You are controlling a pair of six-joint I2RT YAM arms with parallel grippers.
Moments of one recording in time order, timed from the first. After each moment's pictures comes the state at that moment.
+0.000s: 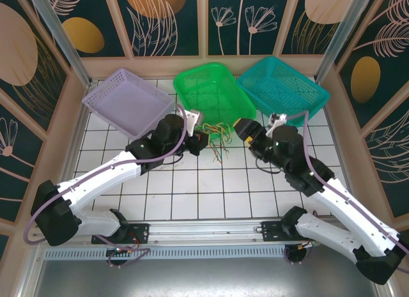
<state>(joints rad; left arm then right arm) -0.82 1.29 1.02 -0.21 0.12 -0.47 0.74 0.82 0.84 -0.35 0.01 1.34</state>
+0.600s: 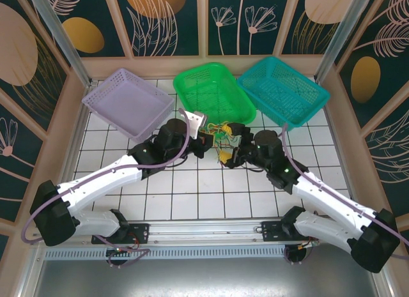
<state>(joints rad) -0.89 1.29 0.99 -0.12 0.06 -0.44 0.74 0.93 0.66 -0.03 -0.14 2.09</state>
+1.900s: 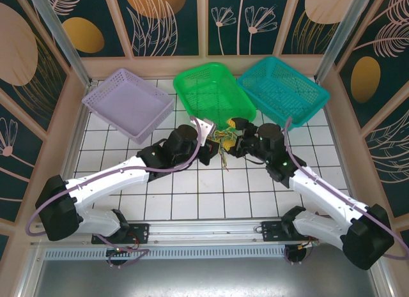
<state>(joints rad) -0.96 1.34 0.99 -0.12 0.02 -0.39 0.62 1.02 0.67 0.07 -0.19 2.09</state>
